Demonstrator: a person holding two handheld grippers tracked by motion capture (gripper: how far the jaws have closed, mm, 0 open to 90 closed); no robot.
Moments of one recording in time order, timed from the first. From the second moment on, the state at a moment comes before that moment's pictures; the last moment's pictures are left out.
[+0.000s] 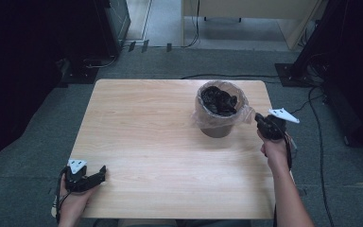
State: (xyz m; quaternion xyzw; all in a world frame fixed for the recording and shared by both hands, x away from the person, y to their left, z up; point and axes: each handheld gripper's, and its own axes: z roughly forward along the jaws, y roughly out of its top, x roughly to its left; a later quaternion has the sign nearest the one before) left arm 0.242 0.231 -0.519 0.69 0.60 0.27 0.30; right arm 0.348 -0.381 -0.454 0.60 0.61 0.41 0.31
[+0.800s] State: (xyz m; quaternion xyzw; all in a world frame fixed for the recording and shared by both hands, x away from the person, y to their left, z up) left arm 0.242 0.231 -0.519 0.69 0.60 0.27 0.31; right arm 0.412 -0.359 -0.452 0.55 0.64 0.45 0.28
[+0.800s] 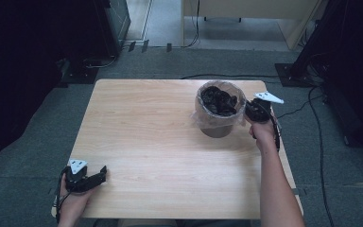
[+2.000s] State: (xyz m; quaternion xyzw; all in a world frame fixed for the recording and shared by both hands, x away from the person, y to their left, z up) left arm 0.300 0.153 -0.482 0.66 0.58 0.25 0.40; right arm 0.397 -0.317 -0.450 0.47 0.68 0.47 0.30
